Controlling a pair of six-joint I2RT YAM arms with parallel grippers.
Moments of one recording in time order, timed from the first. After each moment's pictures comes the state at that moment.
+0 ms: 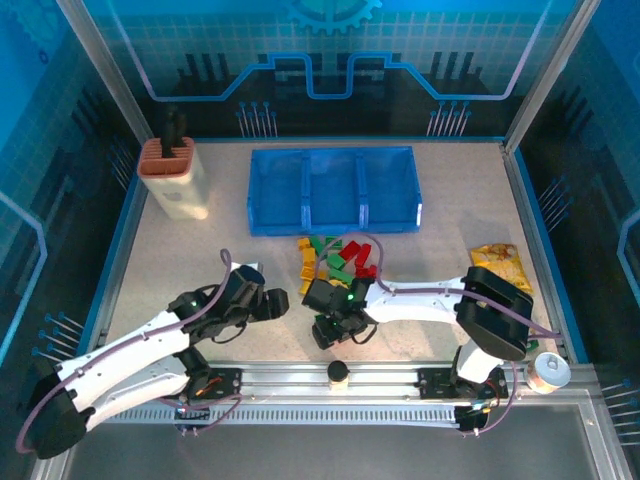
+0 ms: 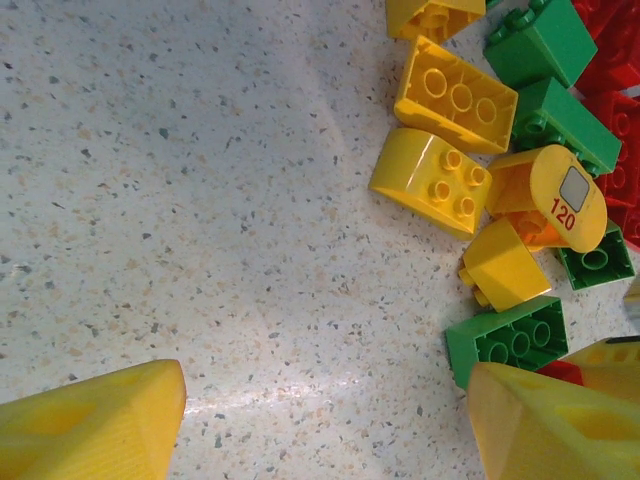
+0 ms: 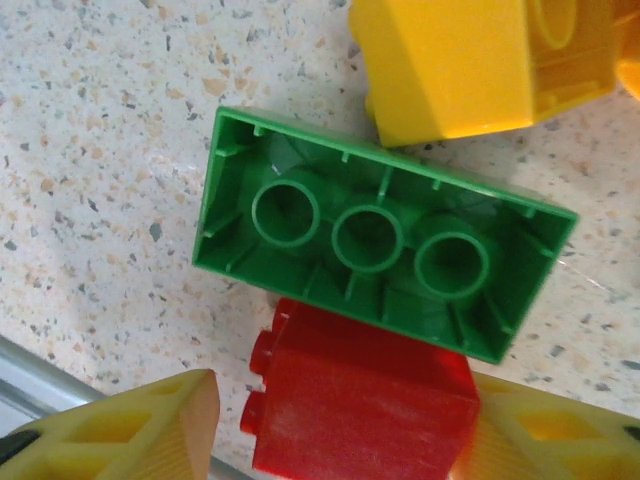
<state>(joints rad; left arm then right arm) -0.75 0.83 0.50 -0.61 -0.08 -0.91 1.16 1.66 0.96 -0.67 -0.03 0.70</state>
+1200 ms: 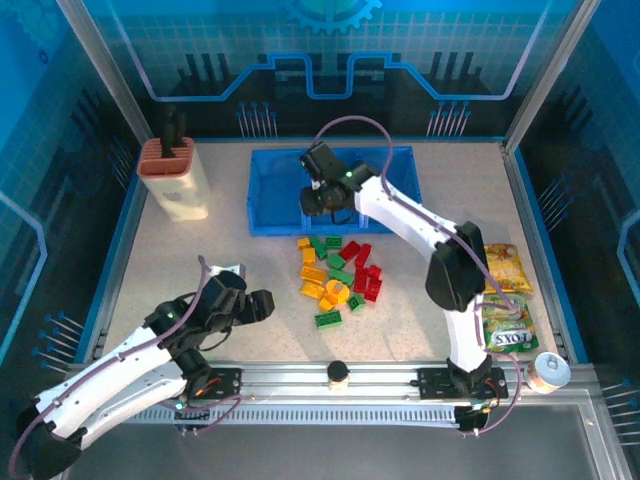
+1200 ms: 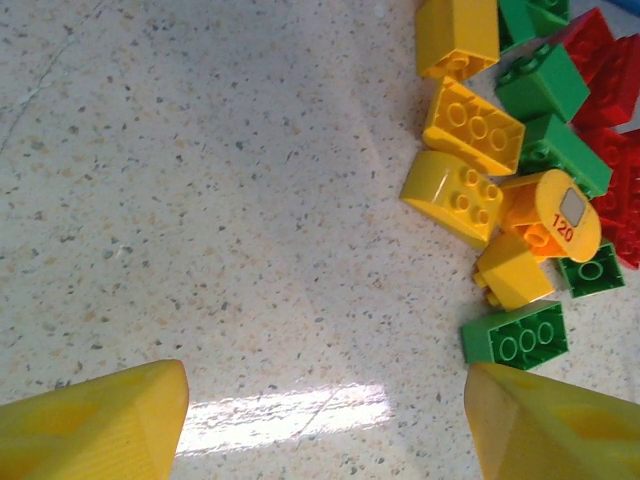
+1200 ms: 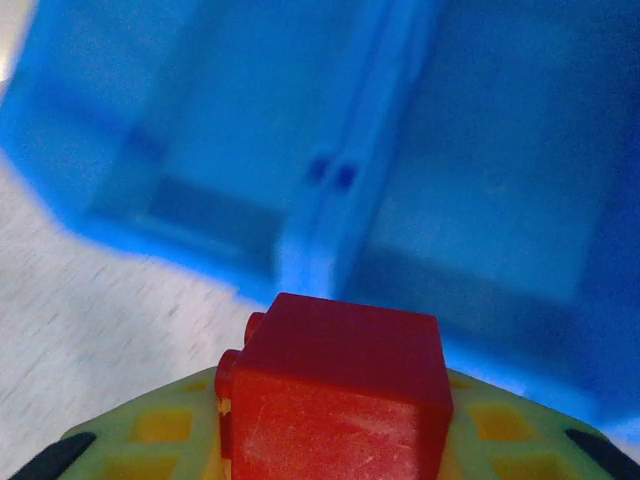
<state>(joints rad) -0.72 0.64 0.50 -0.77 -0.11 -0.90 0.69 2.06 1.94 -0.89 0.10 0.39</state>
